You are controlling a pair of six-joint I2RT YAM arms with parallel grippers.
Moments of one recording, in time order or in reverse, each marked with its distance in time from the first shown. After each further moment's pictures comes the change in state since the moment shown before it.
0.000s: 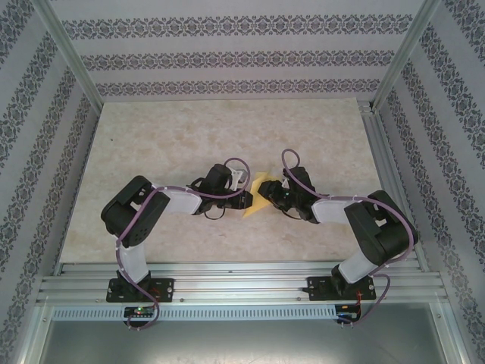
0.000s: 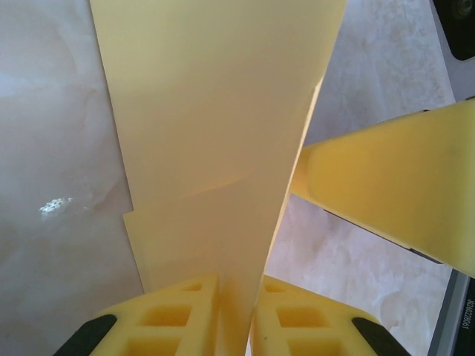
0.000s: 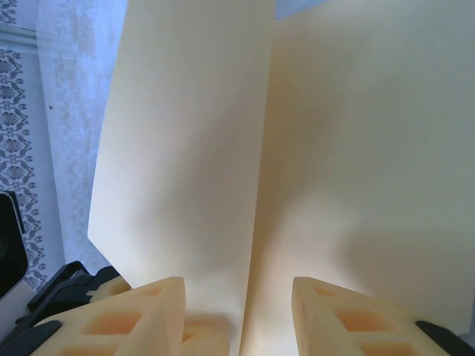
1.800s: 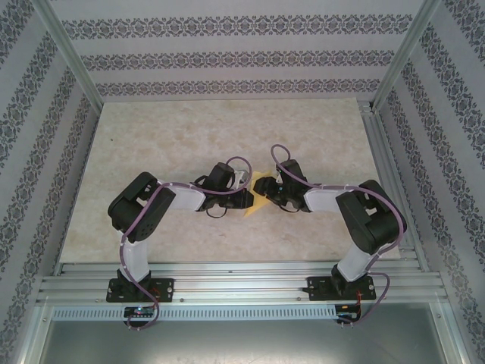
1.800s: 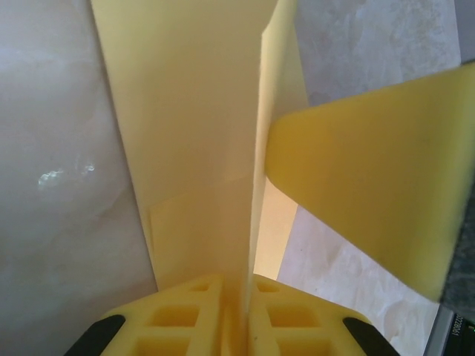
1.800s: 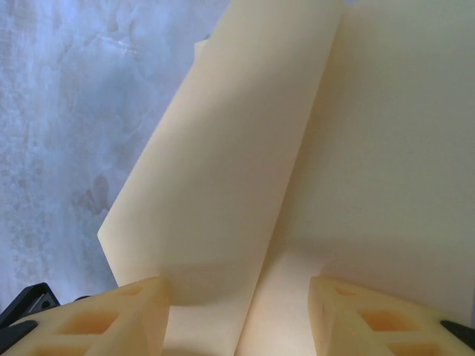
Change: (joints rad) left arm 0.006 0.062 0.061 -0.054 0.032 -0.047; right arm 0.009 0.114 0.155 -0.164 0.046 -0.137
